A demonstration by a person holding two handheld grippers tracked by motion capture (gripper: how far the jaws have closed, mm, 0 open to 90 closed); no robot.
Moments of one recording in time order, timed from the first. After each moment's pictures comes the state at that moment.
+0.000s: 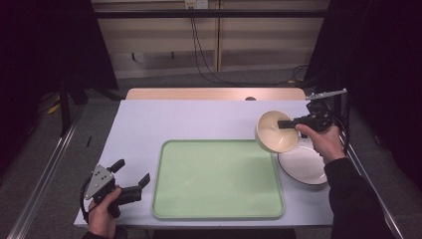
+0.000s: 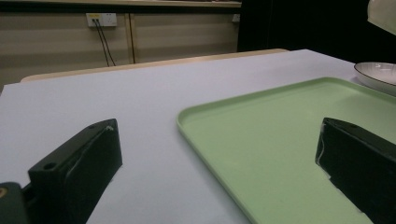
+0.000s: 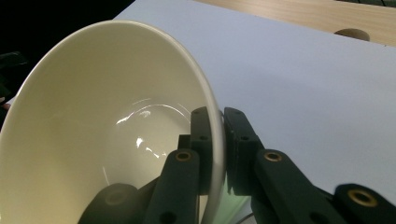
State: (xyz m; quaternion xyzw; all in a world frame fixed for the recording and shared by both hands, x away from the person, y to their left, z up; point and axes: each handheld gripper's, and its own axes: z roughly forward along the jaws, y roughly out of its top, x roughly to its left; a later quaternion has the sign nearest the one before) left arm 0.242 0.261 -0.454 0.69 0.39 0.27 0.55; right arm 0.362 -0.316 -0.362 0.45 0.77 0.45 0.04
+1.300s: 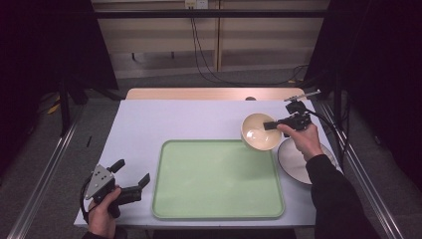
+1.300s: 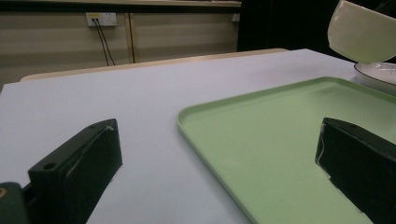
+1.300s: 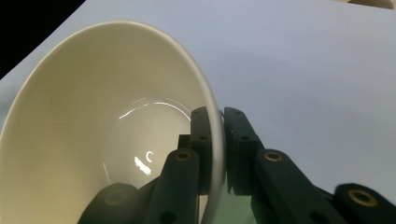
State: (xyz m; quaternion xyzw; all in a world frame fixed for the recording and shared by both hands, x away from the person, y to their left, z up) left arm 0.242 0.261 -0.455 0.69 0.38 0.27 0.55; right arm 0.395 -0.284 -0.395 0.48 0.78 0.41 0.03
